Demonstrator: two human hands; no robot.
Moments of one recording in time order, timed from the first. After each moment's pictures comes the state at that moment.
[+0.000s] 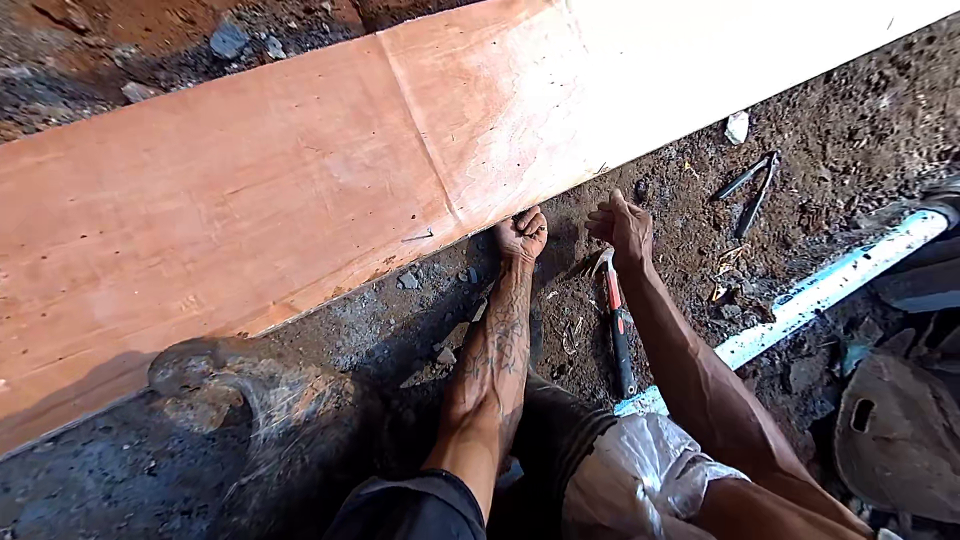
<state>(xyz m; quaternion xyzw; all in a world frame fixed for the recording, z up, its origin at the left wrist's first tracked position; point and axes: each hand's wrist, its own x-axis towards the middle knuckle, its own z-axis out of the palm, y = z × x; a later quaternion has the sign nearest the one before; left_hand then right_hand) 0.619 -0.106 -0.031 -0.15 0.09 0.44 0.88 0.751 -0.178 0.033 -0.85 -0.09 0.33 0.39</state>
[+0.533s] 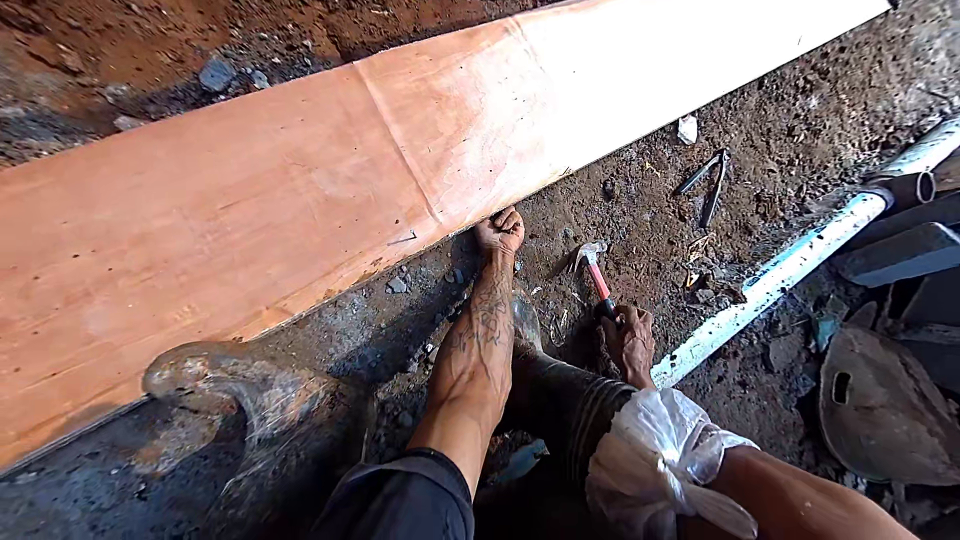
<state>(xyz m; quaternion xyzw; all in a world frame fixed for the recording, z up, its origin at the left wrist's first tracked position) 0.631 -0.092 -0.047 -0.27 0.23 0.43 0.83 0.692 -0.377 0.027 -0.96 -0.18 0.19 0.02</state>
